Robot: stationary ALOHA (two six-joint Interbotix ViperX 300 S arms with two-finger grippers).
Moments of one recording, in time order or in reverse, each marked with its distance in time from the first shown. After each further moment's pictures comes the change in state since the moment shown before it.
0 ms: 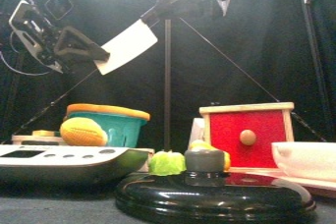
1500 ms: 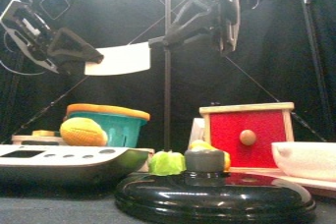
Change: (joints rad) left arm -0.011 -0.028 0.021 0.003 0.005 -0.011; right arm -0.161 0.009 0.074 0.440 -0.353 -0.020
